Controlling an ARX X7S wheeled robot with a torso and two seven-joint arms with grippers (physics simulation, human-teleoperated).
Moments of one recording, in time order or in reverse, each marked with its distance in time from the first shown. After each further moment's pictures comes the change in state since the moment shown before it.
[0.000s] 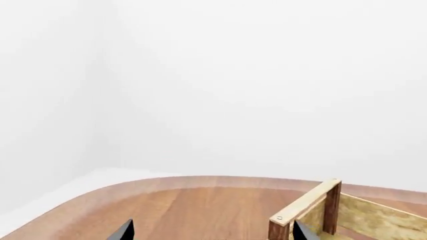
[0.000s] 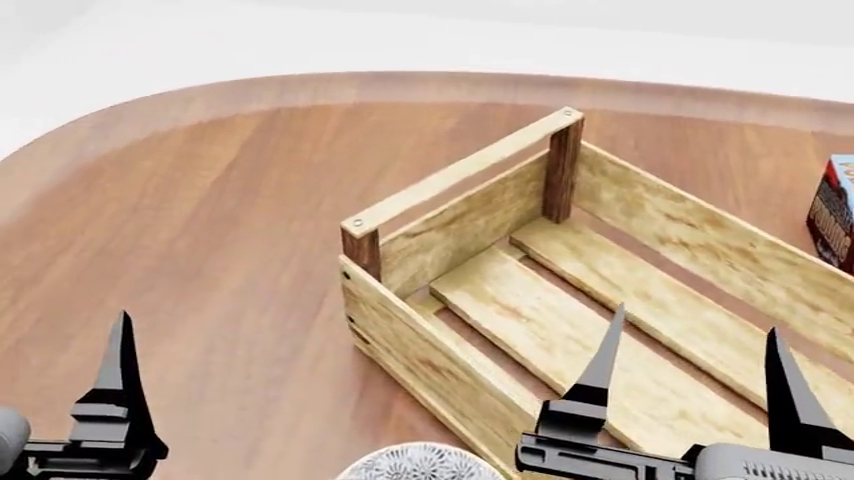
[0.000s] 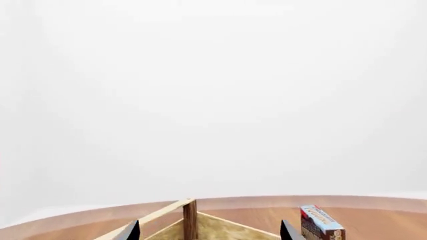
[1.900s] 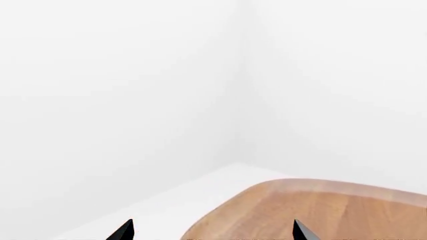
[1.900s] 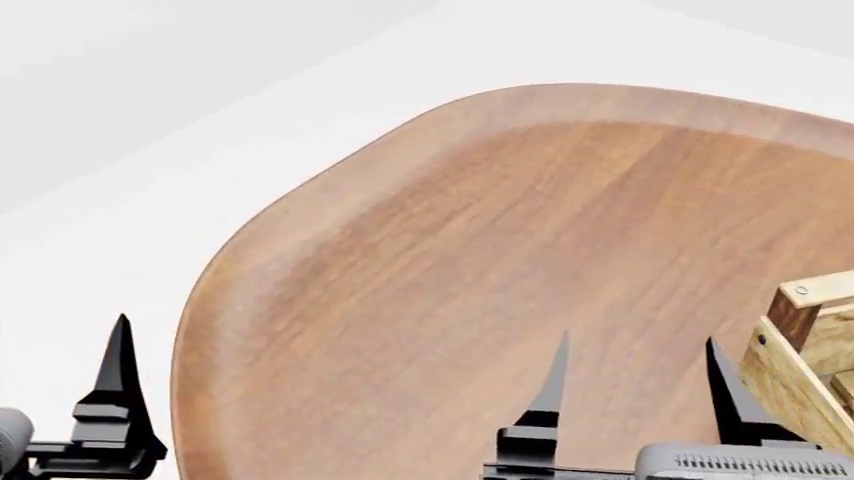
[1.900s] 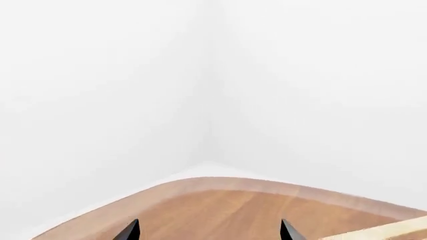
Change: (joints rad) left arm -0.003 -0.035 0.026 -0.037 -0.026 0.036 -0.036; right arm 0.004 0.105 -0.104 0.007 0.047 0.059 0.025
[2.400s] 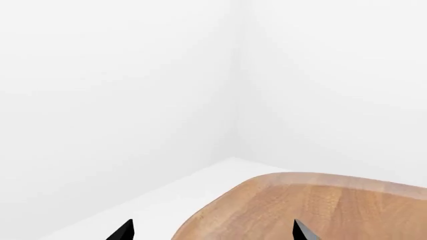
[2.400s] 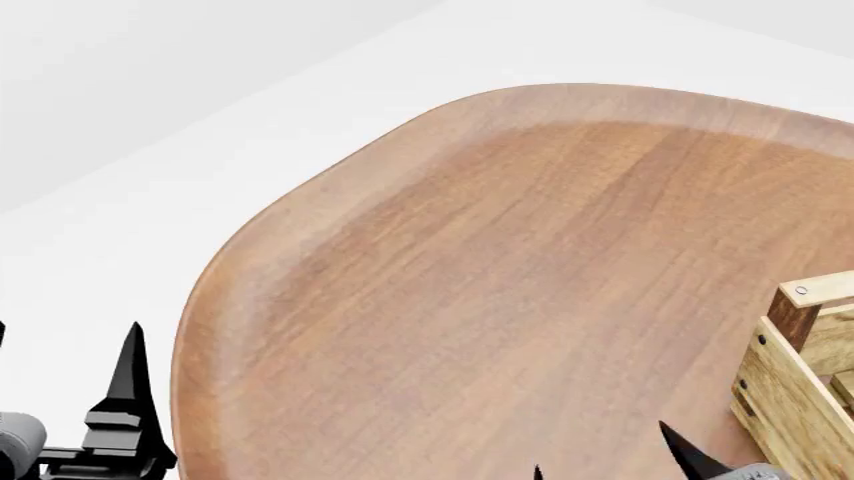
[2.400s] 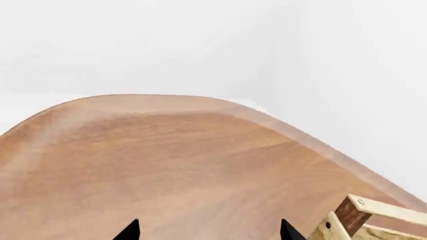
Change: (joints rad) left arm 0.002 -0.011 0.021 -0.002 -0.009 -0.006 -0.001; right arm -0.103 0.297 -0.021 -0.089 0.066 0.232 -0.186
